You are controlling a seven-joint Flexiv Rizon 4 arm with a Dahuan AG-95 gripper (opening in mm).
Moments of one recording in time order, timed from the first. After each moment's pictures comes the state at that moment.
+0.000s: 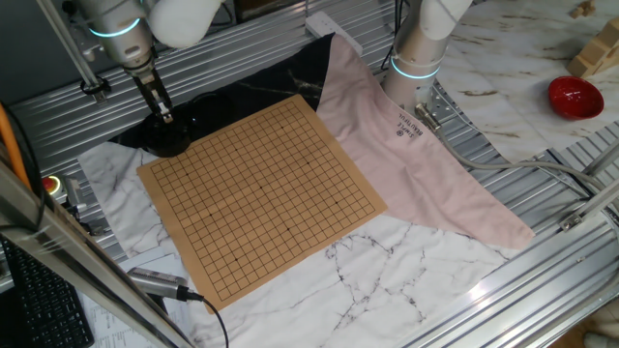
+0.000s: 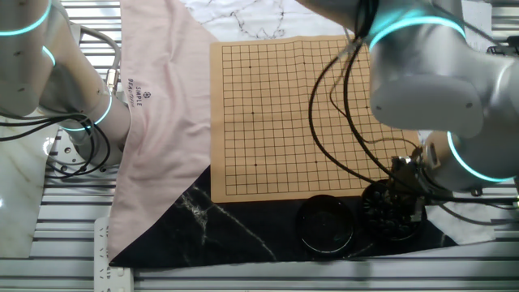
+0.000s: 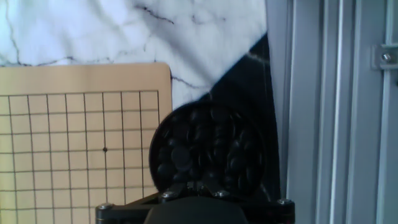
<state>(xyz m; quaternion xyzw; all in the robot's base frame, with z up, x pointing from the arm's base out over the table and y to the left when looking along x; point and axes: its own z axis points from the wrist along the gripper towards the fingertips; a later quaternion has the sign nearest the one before) 0.621 -0.176 0.088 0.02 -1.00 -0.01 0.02</state>
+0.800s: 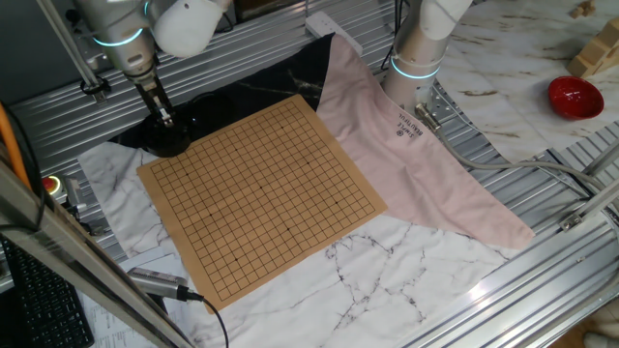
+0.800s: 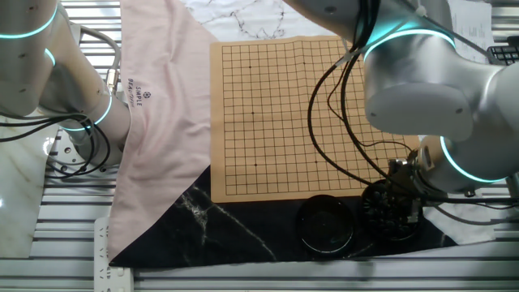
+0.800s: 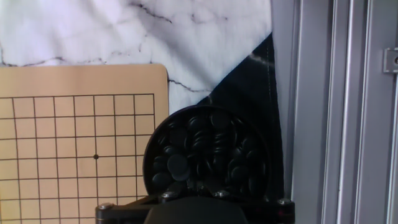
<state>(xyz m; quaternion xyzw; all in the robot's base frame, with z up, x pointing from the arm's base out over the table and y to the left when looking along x) 0.620 -0.177 0.072 0.03 -1.00 0.00 0.02</state>
